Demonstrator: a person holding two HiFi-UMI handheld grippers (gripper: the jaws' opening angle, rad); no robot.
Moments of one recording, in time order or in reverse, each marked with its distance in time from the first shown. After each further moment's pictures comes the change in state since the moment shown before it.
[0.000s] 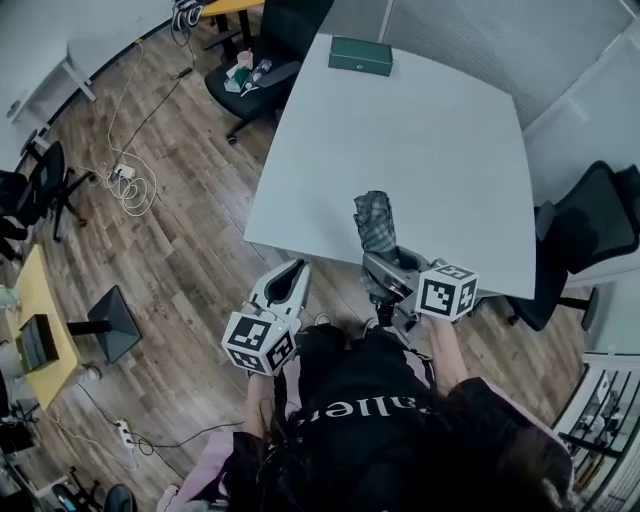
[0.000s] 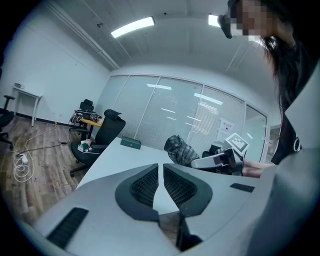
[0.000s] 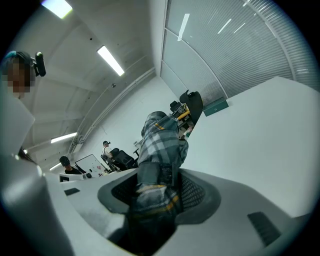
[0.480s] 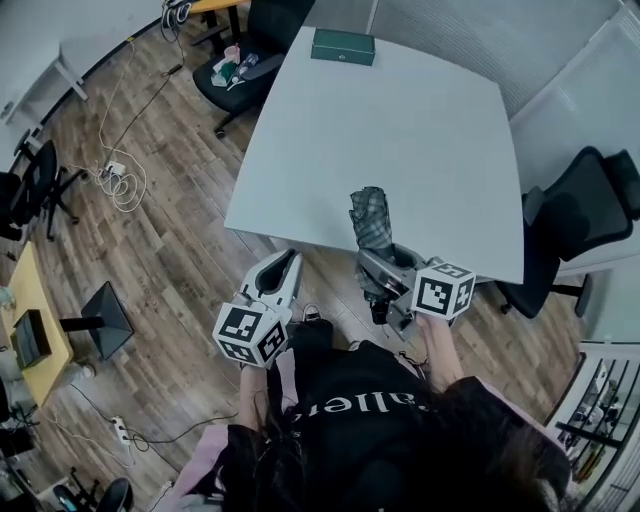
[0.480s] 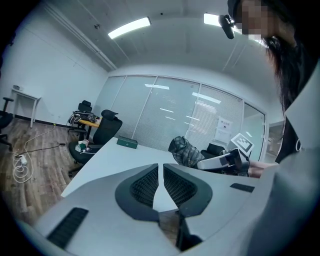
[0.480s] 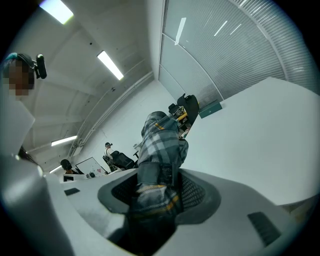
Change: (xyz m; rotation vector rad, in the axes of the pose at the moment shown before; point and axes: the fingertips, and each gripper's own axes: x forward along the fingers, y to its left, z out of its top) left arm 0.000 -0.031 -0.009 0.017 -0.007 -0.004; right arm -0.044 -0.002 -0.015 0.018 -0.030 -0.007
